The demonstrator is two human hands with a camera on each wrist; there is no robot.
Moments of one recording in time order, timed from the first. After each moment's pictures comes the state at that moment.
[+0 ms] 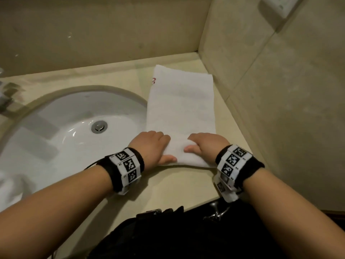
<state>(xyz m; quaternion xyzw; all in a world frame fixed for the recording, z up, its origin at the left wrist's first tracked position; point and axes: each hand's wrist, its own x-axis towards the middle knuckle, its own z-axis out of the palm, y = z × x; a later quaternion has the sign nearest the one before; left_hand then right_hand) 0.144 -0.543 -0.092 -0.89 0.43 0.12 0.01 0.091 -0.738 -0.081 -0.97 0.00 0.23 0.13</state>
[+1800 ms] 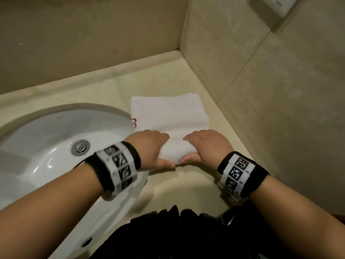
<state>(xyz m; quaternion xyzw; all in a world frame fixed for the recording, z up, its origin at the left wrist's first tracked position) 0.211 -0.563 -0.080 -0.84 0.49 0.23 -0.04 0.111 -0.748 -0.076 -0.99 -0.03 0.15 0.06</state>
